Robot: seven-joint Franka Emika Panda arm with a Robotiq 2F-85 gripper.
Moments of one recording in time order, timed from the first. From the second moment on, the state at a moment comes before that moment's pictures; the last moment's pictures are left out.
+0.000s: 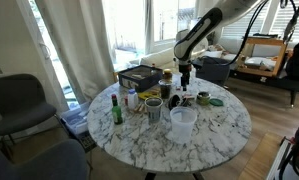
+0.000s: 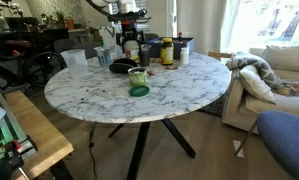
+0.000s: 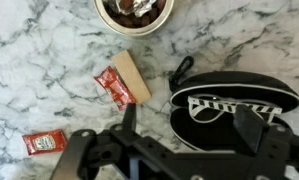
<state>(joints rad) -0.16 0.37 -0.03 -1.96 -0.16 2.27 -0.57</state>
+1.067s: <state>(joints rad) -0.27 0.44 -0.08 -1.96 -0.08 2.32 -0.75</state>
